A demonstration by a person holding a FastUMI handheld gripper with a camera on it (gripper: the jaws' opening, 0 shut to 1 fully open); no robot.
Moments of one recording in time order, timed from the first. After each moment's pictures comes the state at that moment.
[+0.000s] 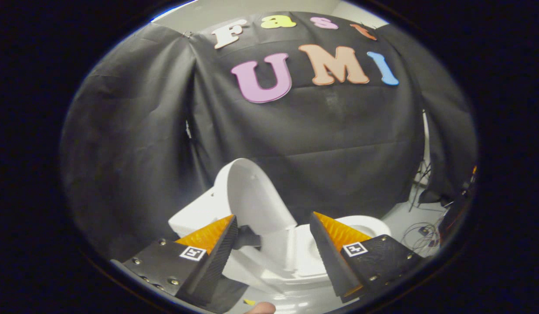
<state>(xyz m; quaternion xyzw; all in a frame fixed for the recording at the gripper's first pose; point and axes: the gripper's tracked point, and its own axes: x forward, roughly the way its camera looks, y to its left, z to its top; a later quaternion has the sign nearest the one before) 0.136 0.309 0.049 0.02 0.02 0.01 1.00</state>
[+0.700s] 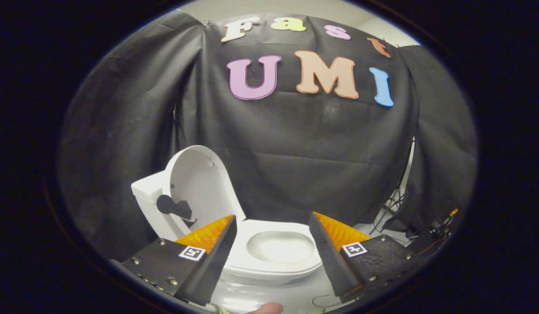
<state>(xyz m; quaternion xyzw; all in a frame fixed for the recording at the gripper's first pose) 0.114 0.184 0.051 -0.07 0.04 0.00 1.00</state>
